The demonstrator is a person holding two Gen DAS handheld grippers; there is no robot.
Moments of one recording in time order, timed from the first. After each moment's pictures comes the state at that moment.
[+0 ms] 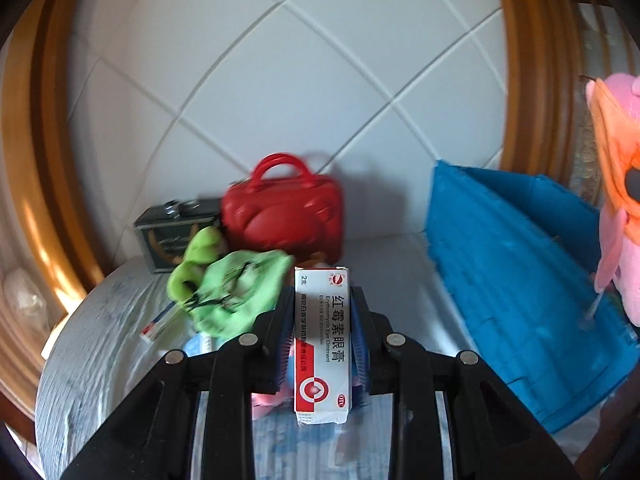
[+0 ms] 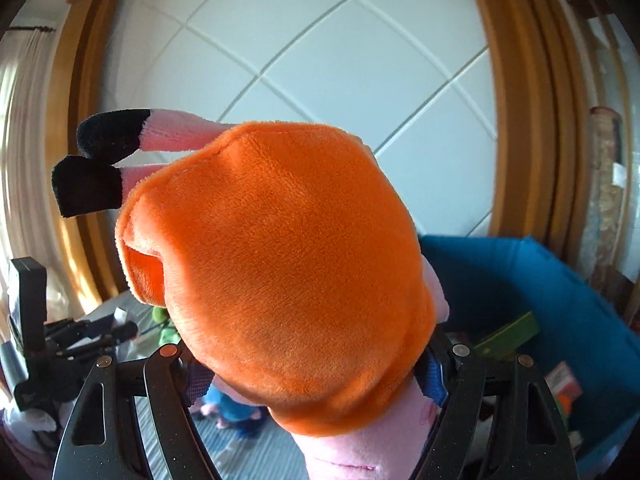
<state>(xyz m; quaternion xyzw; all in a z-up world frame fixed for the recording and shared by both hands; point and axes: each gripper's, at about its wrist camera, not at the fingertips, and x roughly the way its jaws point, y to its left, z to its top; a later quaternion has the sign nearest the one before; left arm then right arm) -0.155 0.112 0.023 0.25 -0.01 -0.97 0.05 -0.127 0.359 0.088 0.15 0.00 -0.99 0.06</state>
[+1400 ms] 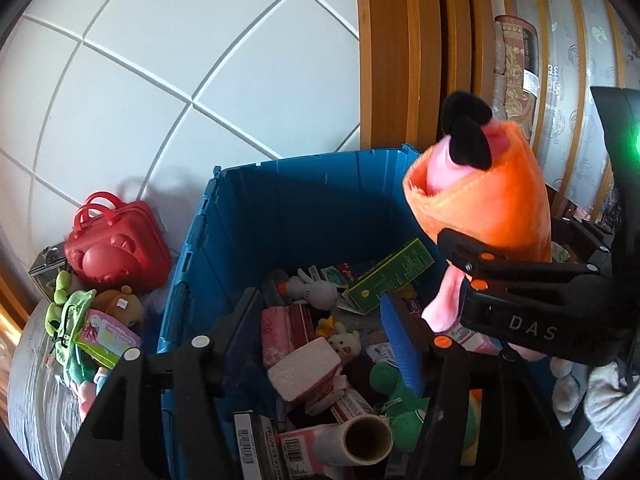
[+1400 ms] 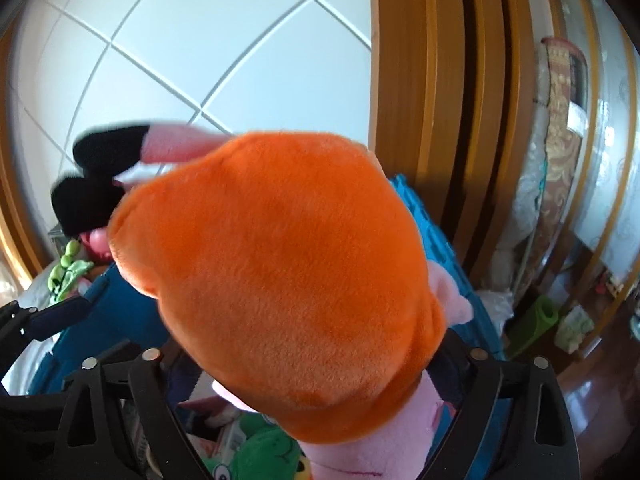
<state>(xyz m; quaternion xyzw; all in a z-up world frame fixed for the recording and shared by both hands) -0.264 0.490 0.041 0.31 -0.06 -0.95 -0.07 -0.235 0.629 0.047 0.29 -0.01 -0.96 -0.02</state>
